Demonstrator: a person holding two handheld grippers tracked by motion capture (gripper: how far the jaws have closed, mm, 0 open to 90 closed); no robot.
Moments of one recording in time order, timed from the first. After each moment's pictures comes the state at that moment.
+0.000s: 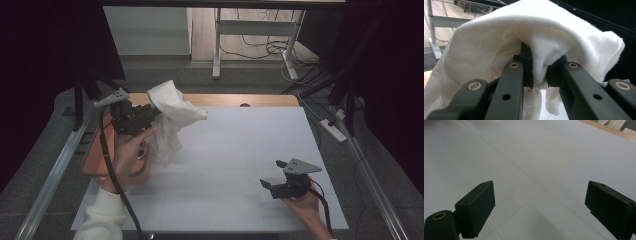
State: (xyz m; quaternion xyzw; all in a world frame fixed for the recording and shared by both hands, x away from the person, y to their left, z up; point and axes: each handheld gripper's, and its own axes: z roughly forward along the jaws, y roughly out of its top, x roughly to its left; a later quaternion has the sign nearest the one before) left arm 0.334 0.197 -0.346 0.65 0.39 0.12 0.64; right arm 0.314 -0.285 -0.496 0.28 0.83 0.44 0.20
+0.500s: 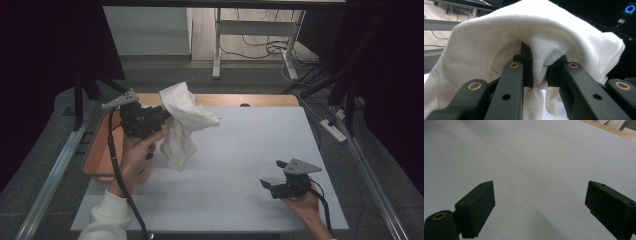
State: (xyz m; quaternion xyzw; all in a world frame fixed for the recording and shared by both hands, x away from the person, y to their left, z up) left arm 0.328 0.172 -0.340 0.66 0.36 0.10 0.66; right arm 0.314 -0.285 -0.496 0.28 0.83 0.43 0.20
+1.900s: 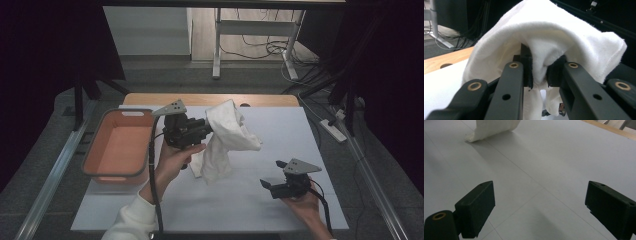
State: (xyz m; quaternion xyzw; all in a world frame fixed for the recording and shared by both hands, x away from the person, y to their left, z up) left arm 0.325 0.084 -0.348 0.70 0.29 0.03 0.65; right arm 0.315 -0.285 -0.497 0.28 0.83 0.43 0.20
